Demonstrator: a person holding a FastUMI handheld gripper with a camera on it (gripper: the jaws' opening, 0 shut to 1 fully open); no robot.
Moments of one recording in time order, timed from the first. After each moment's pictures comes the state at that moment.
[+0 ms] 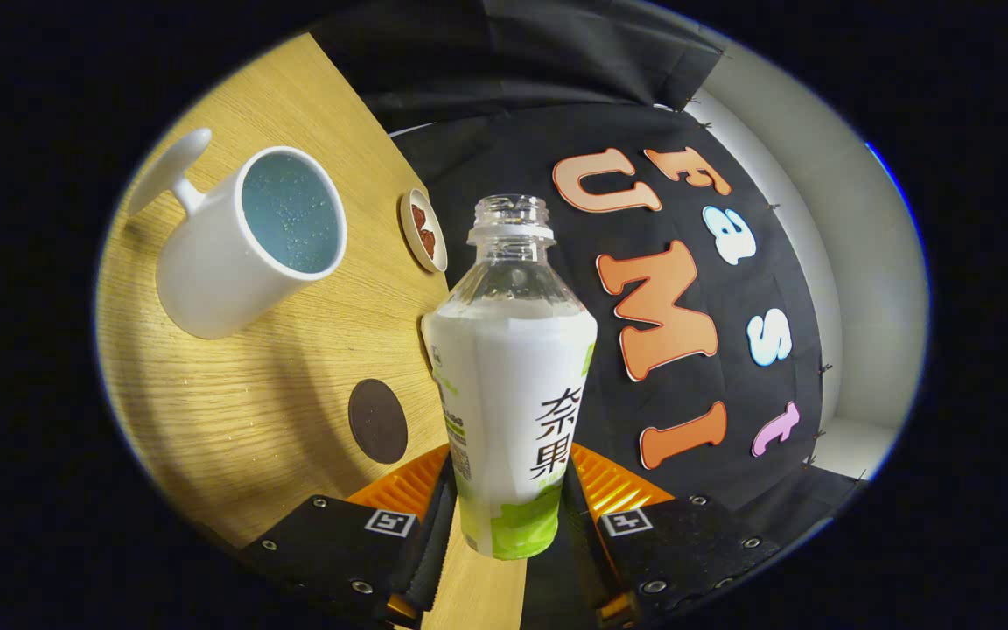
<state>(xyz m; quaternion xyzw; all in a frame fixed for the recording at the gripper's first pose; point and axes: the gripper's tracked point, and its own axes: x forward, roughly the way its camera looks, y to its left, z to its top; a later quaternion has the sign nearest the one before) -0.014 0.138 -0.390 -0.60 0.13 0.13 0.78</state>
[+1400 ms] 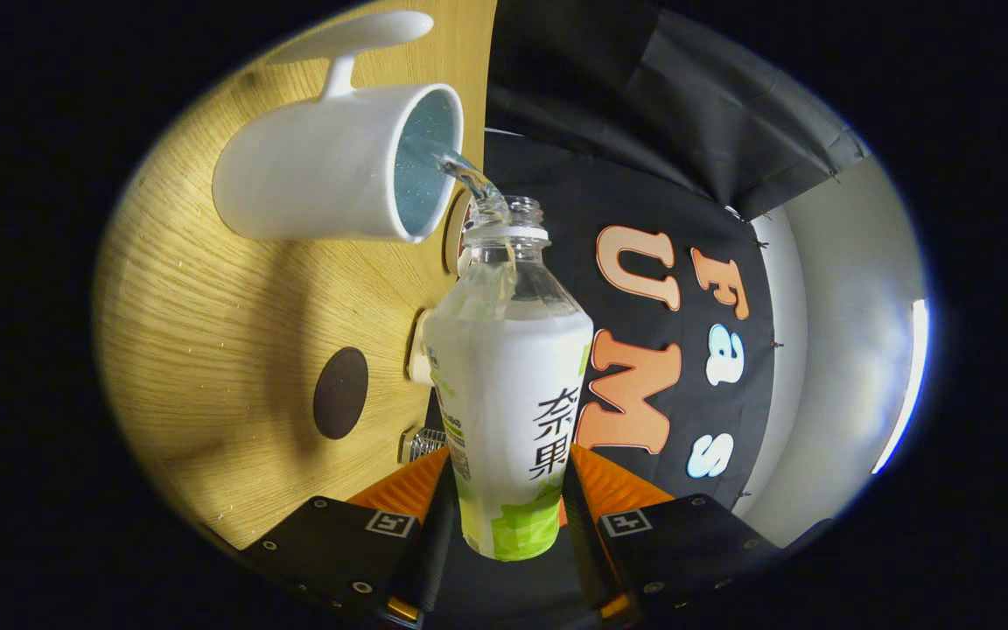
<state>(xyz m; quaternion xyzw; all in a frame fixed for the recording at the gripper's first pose) -0.029 0.163 -0.381 -0.75 0.03 0.17 0.64</state>
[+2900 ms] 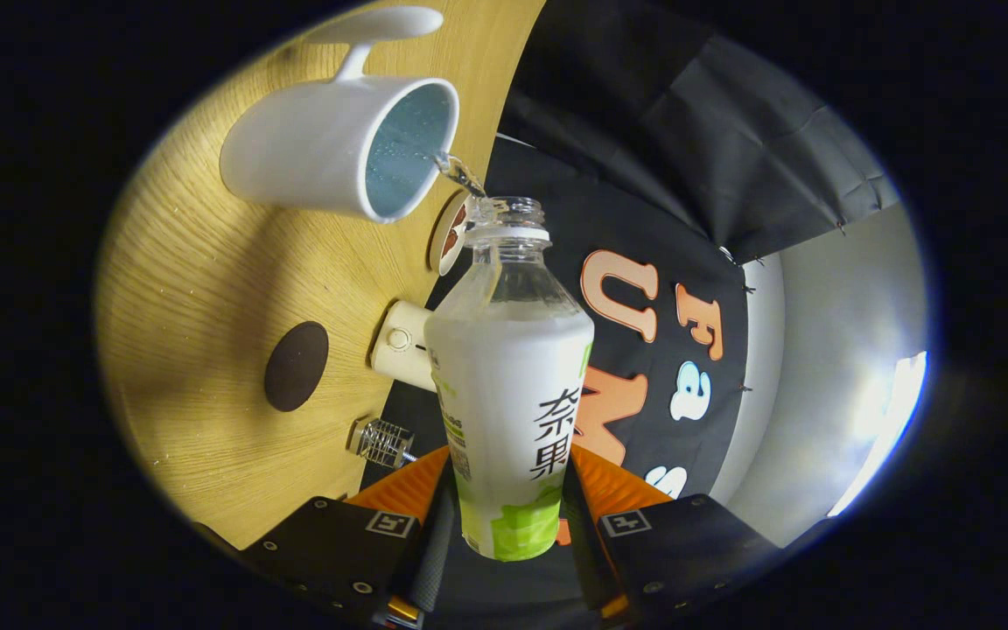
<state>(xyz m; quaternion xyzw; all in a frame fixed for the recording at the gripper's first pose) -0.033 0.179 -0.374 -0.80 -0.04 0.16 0.57</state>
